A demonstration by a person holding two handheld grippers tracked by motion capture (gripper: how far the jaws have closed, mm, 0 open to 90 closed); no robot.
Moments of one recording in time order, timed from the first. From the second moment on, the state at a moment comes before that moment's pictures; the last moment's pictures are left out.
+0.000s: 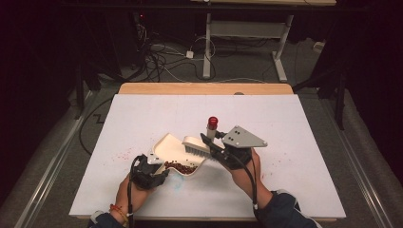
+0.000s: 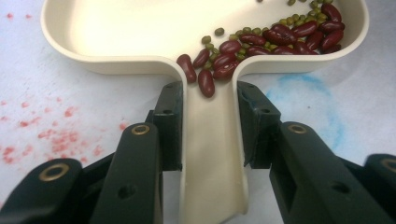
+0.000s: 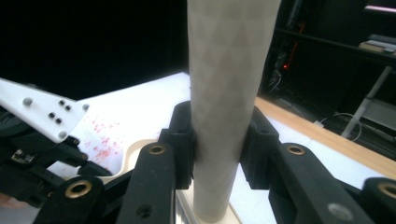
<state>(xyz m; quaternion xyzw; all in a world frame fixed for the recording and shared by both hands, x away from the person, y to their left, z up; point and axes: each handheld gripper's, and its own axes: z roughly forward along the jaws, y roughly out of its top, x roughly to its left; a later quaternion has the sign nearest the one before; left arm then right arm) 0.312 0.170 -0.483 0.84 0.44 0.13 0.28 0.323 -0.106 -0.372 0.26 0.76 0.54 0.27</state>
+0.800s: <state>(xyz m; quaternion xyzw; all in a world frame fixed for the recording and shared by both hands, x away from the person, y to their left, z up) 0.311 0.182 -0.480 0.84 0.44 0.12 0.29 0.303 -0.179 -0.362 0.23 0.79 0.51 0.25</state>
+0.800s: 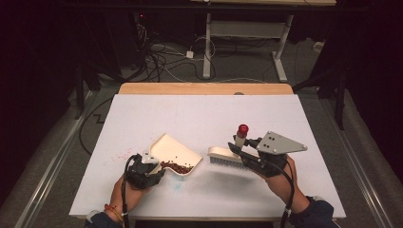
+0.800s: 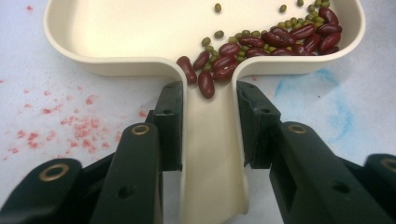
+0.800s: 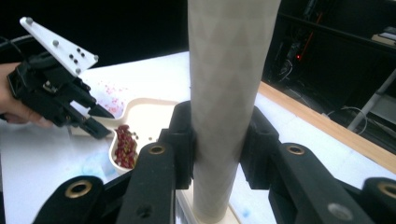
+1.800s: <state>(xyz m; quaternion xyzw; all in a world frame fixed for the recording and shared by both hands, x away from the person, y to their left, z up) 0.331 0.182 -0.481 0.84 0.45 0.13 0.29 0.284 -0.283 -0.379 0.30 0.79 0.47 0.25</state>
